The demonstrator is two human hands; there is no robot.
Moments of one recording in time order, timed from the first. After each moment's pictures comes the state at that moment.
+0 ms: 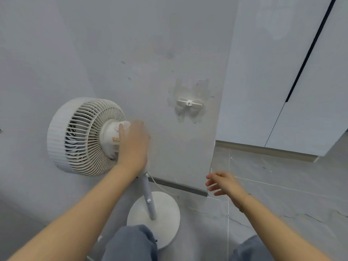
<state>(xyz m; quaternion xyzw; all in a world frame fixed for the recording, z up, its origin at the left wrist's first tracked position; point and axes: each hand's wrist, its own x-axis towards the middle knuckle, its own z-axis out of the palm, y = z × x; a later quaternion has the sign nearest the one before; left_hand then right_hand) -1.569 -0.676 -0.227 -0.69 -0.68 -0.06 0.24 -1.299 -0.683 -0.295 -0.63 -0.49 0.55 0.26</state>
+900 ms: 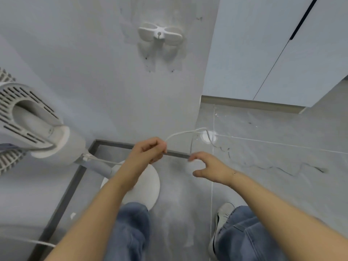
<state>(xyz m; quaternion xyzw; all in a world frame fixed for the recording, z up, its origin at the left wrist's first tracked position) -1.492 -0.637 -0.363 -0.53 -0.50 -0.41 -0.55 -1.270 -0.618 -0.417 -0.57 -0.69 0.45 0.04</state>
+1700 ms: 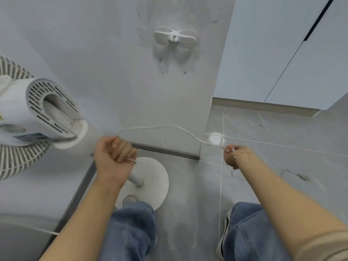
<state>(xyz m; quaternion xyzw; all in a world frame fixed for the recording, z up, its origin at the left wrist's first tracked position) -1.557 -0.649 -0.362 -0.09 -0.36 -0.67 -0.64 -1.261 -0.570 -0.406 -0.49 0.33 0.58 0.56</state>
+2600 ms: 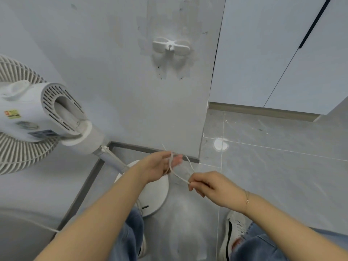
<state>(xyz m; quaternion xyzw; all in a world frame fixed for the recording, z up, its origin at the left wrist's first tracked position) -1.484 -0.629 -0.396 -0.17 -0.56 -0.29 -0.75 -1.274 -0.679 -0.384 -0.40 -0.82 0.40 0.10</state>
